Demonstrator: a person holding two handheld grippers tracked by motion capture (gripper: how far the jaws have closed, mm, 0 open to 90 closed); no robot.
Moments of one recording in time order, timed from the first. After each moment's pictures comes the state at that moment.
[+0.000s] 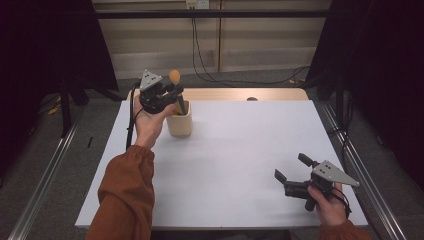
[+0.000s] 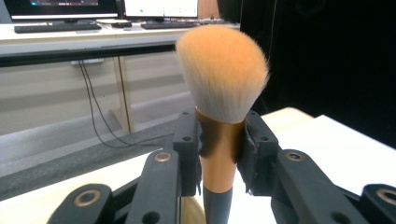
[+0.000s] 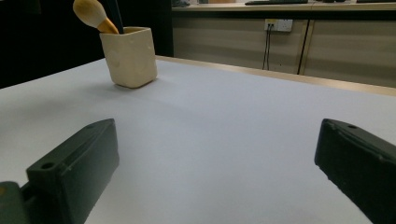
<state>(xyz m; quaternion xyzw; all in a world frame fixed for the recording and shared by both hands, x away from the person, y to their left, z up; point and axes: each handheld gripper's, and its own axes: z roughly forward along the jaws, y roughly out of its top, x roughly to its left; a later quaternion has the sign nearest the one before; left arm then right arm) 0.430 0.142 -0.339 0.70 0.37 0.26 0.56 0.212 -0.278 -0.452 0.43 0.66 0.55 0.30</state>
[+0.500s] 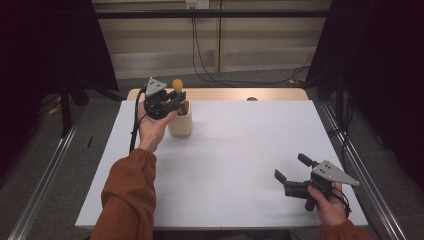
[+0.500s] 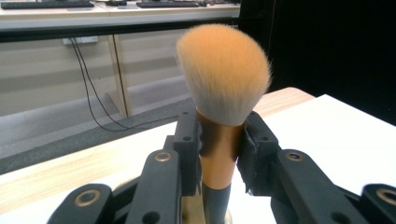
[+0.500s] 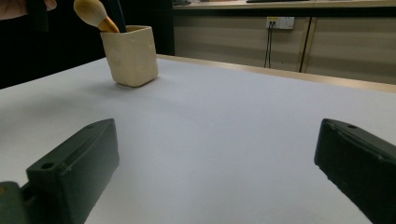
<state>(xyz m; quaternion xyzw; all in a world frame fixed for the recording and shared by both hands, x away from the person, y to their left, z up) 0.433 0.138 -0.364 0.71 0.38 0.25 0.54 0.213 -0.278 -0.453 0.43 0.66 0.55 0.29</state>
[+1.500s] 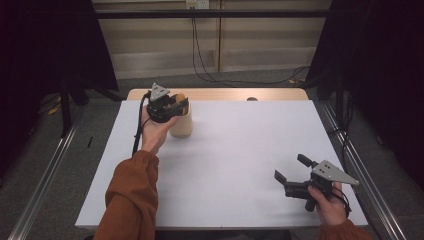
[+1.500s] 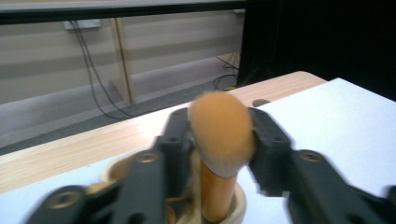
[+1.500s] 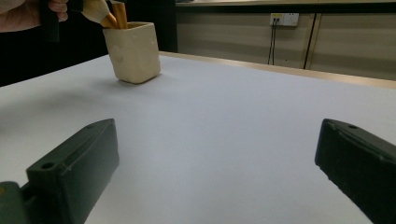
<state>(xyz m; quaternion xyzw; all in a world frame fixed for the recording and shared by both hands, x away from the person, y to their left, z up) 0.439 0.136 -0.384 0.72 0.38 0.25 0.52 0.214 -0.280 -0.455 0.43 0.66 0.54 0.29</state>
